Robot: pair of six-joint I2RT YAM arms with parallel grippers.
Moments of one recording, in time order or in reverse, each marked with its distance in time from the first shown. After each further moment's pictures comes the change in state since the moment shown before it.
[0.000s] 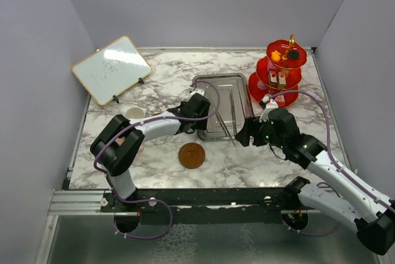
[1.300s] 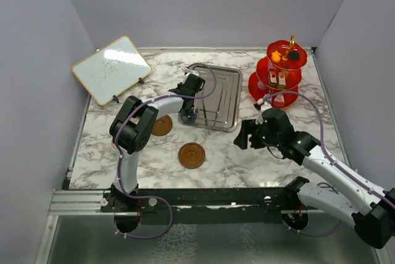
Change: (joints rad) left arm 0.170 0.308 0.312 -0.006 -0.176 0.222; right arm 0.000 0.073 0.000 -0.045 -0.028 0.022
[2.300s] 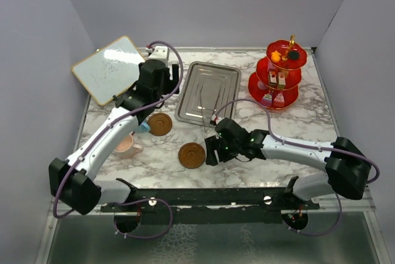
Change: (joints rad) left arm 0.072 -0.671 -0.085 -0.180 0.093 0.029; right arm 0.312 0.449 0.070 0.187 -0.066 0.087
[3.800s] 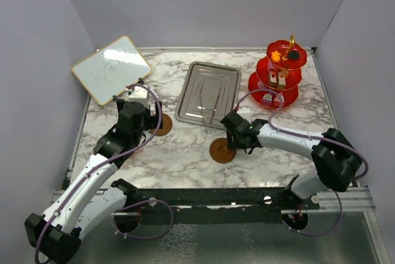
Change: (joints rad) left arm 0.009 -0.558 -0.487 -0.058 -0.043 0.023; right arm -0.072 0.180 0.107 -0.219 0.529 0.137
